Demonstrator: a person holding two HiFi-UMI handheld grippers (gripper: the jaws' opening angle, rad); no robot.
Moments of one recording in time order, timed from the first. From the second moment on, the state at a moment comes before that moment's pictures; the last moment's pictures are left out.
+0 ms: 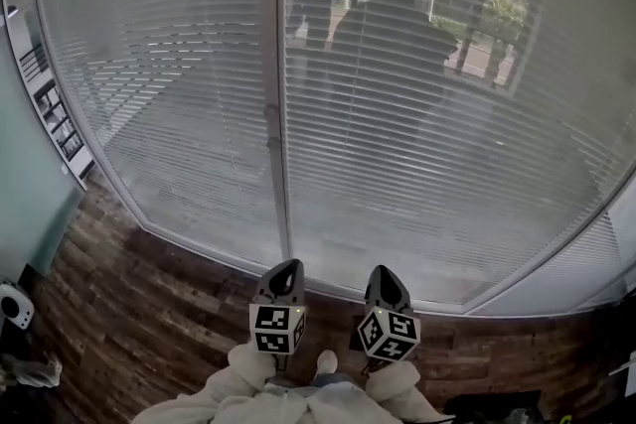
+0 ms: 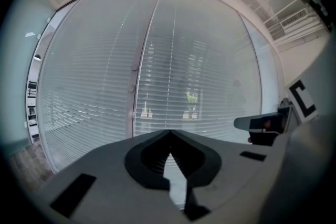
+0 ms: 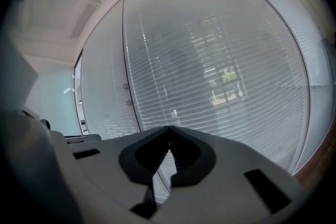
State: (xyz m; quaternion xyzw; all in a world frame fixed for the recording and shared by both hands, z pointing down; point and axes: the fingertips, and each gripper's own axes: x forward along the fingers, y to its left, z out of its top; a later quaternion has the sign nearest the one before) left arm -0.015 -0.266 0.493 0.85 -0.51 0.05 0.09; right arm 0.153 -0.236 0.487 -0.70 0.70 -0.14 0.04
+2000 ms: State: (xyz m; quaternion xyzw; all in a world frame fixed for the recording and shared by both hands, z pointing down) left arm -0.069 -0.530 0.413 0.80 -0.59 -0.02 0.14; right arm 0.213 -0.390 0.482 -0.70 0.70 -0.15 0.05
